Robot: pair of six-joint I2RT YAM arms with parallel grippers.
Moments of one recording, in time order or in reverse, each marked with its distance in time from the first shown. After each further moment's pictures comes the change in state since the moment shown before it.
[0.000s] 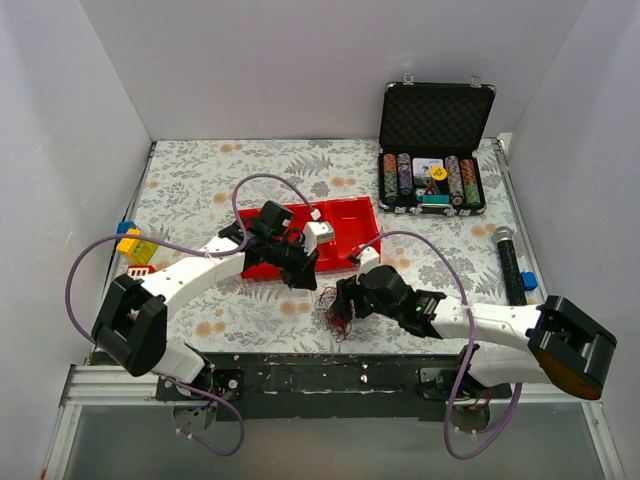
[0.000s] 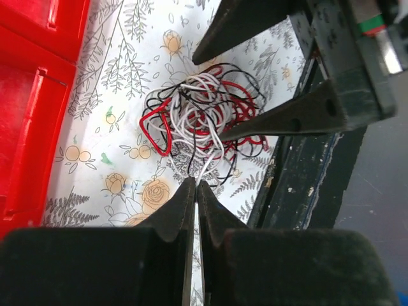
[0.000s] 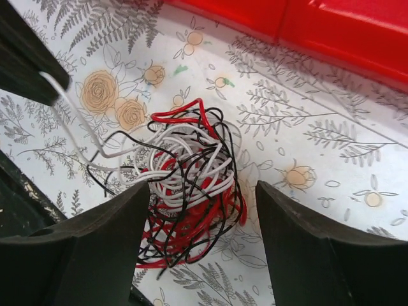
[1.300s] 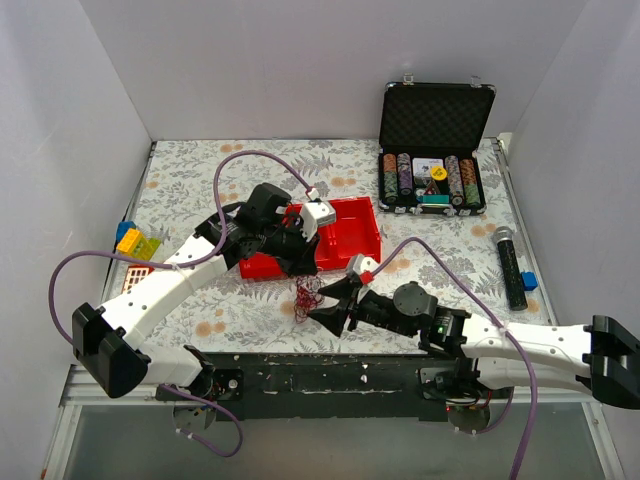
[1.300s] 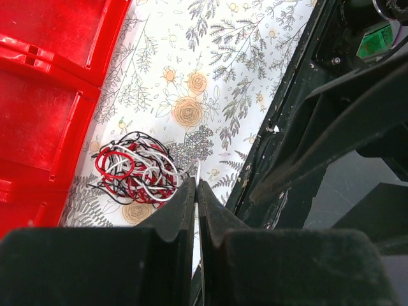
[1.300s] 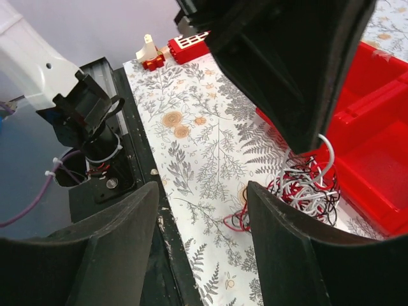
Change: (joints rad) left arm -0.080 -0.150 0.264 -0.259 -0.151 -0.099; right arm 0.230 -0.304 -0.007 0.267 -0.061 -0.260
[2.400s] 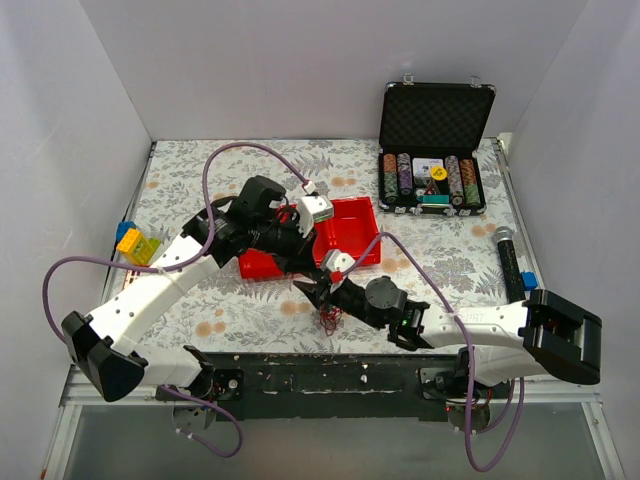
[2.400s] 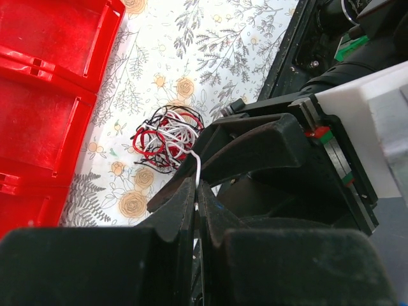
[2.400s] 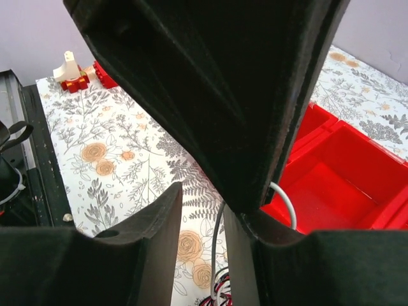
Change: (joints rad) left arm -0.012 -0.026 0.097 -0.092 0.006 0.003; right arm -0.008 0.348 0.068 0.348 0.150 -0.232
